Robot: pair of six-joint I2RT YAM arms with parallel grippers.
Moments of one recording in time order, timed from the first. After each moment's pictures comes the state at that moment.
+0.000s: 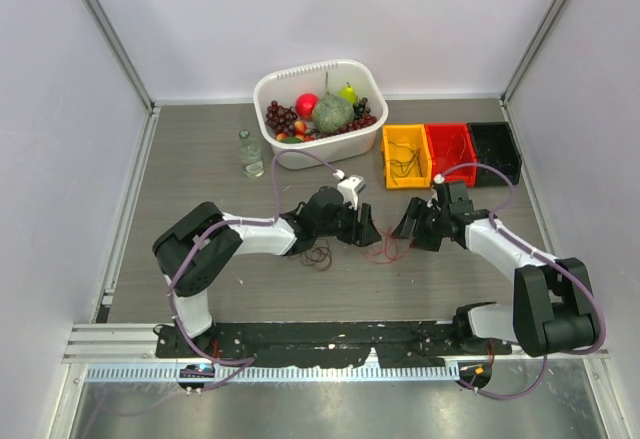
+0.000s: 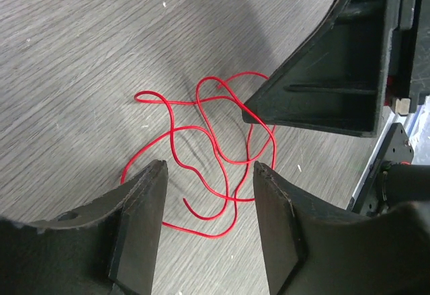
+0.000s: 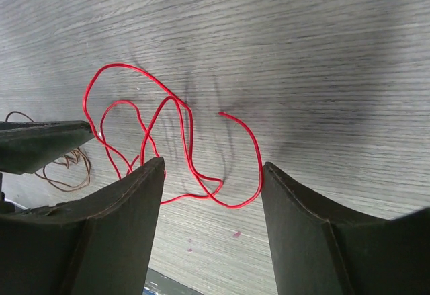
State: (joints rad) left arm -0.89 1.83 0.93 0.41 0.22 -0.57; right arm 0.17 1.29 0.59 -0.32 -0.33 0.55
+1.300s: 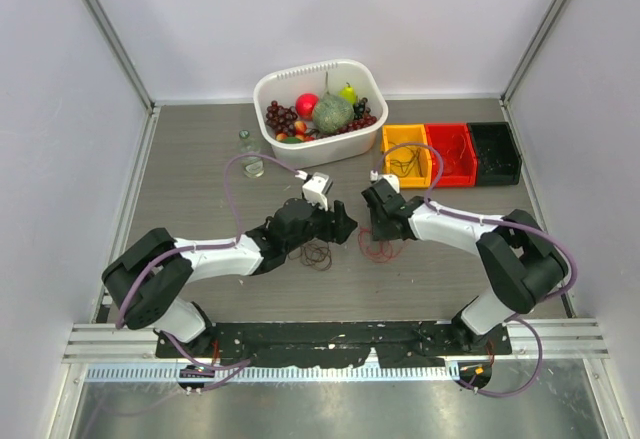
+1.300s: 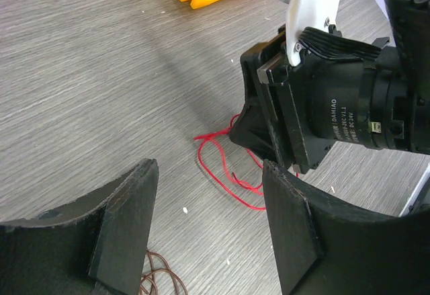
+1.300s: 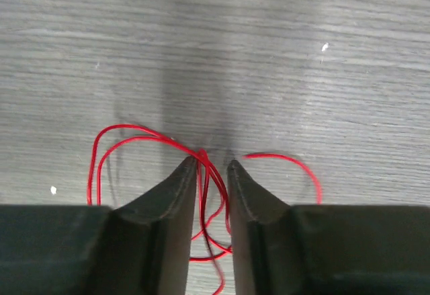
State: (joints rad) left arm -0.89 1.51 0.65 0.54 -0.07 -0.47; right arm 0.63 1.56 0.81 -0.36 0.26 0.46
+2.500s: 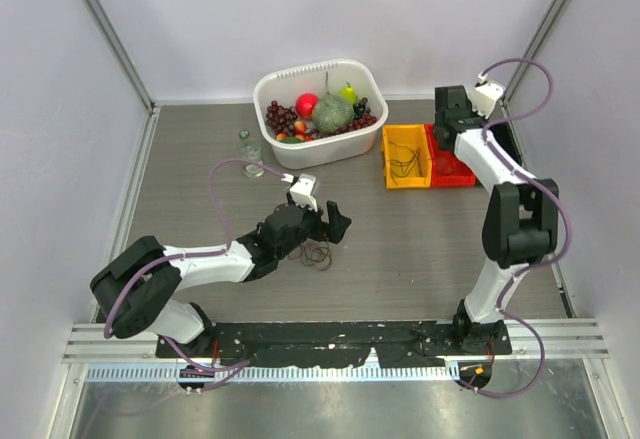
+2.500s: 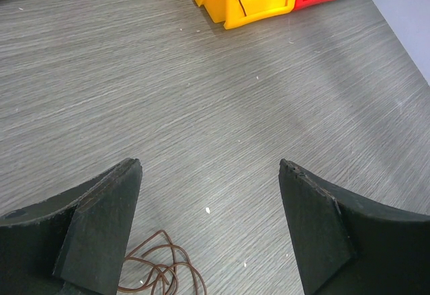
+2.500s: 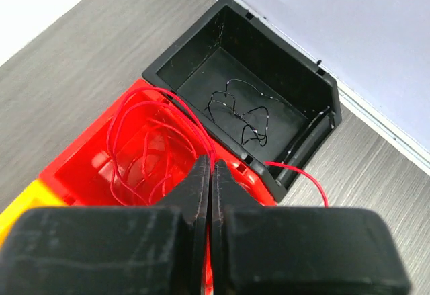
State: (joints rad) left arm -0.89 1.44 0.58 0.58 -0.18 -0.48; right arm 0.12 1.77 1.43 -0.37 0.84 0.55
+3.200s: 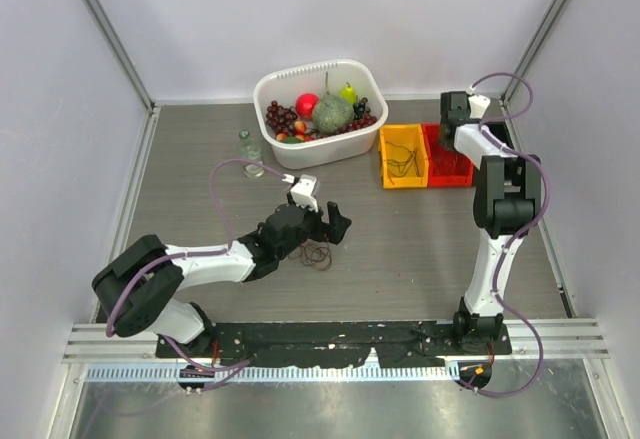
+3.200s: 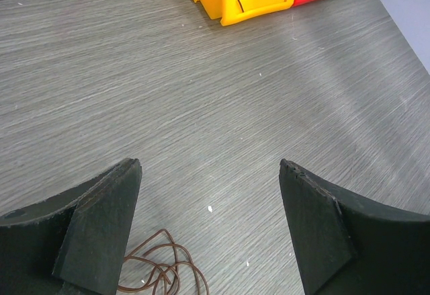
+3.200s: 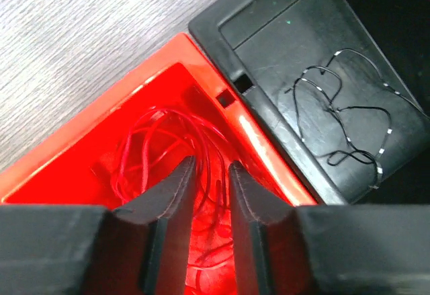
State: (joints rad) left arm -0.89 1.45 0.58 0.58 -0.18 -0.47; right arm 0.03 2.10 1.58 -0.33 0.48 0.49
